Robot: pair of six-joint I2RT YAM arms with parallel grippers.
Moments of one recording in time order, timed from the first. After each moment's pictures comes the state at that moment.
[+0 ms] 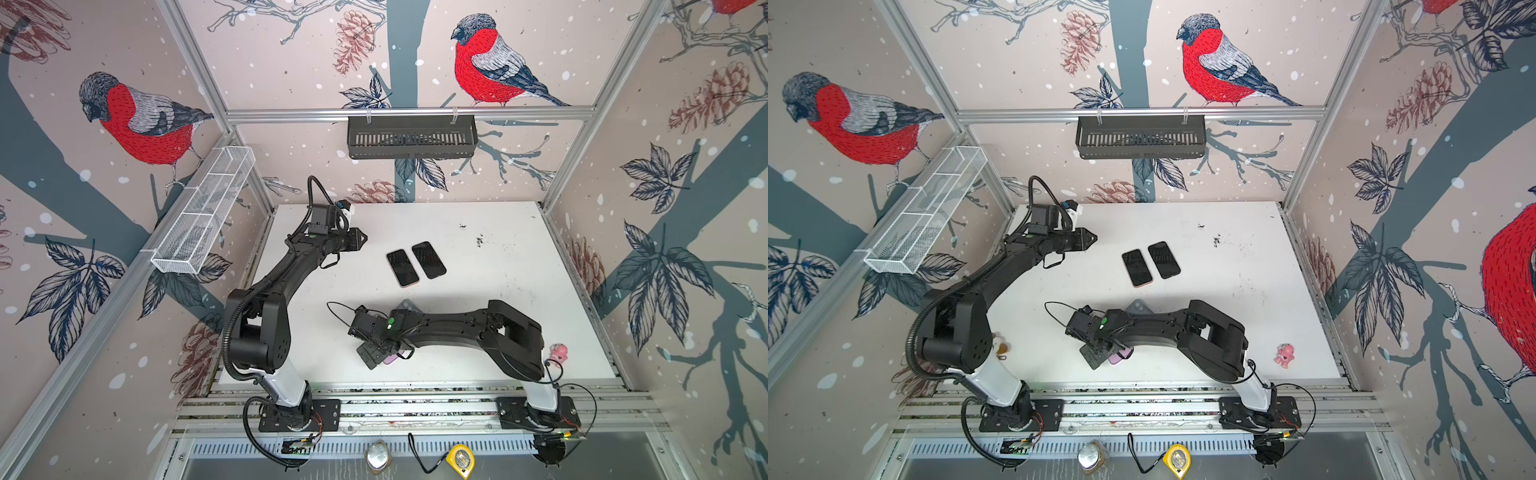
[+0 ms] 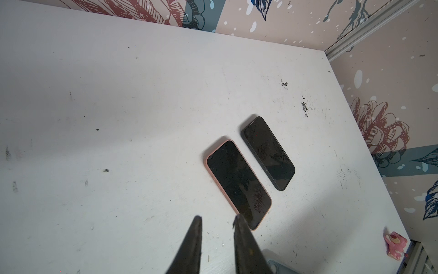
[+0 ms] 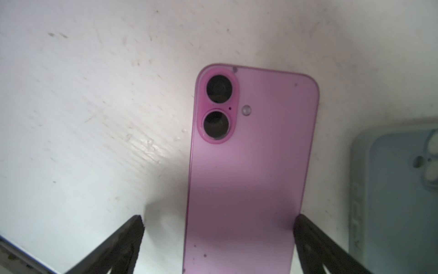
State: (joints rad) left arm -0.17 1.68 1.29 -0.34 0.45 -0.21; right arm 1.28 2.06 1.45 -0.68 0.16 0.50
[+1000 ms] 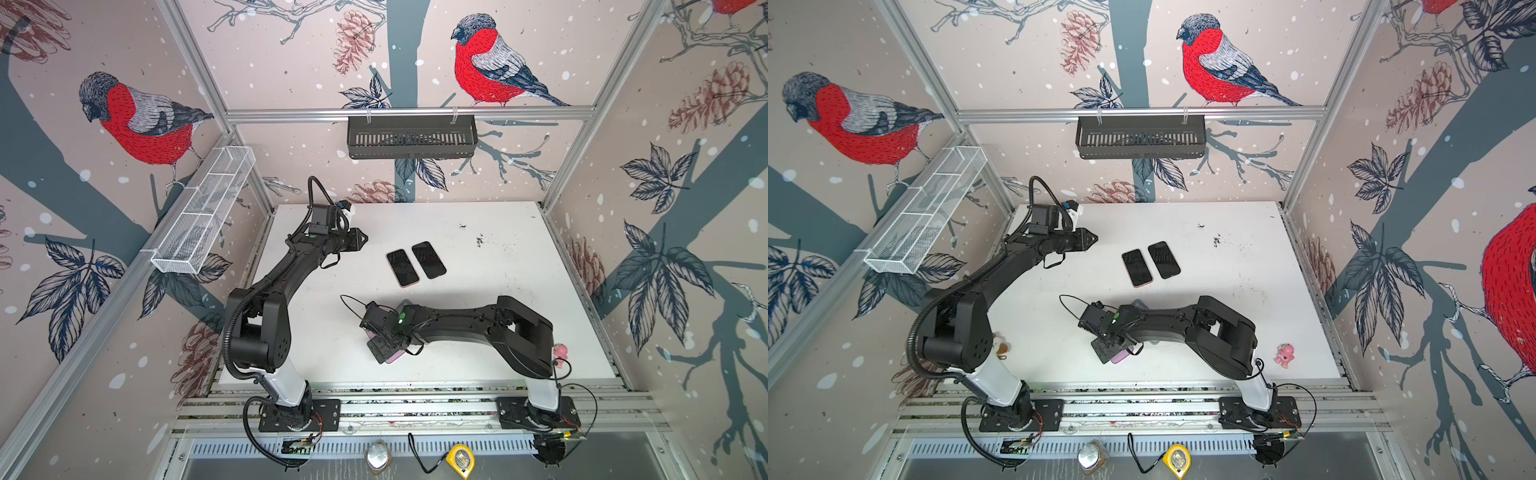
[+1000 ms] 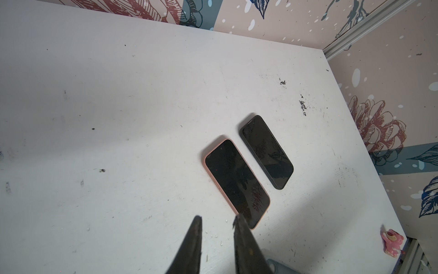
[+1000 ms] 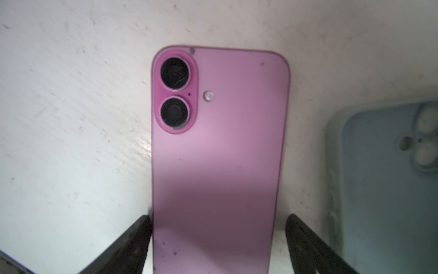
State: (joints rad) left arm -0.17 1.68 1.29 -0.34 0.46 -0.21; right arm 1.23 2.00 1.34 -0.60 0.11 0.51
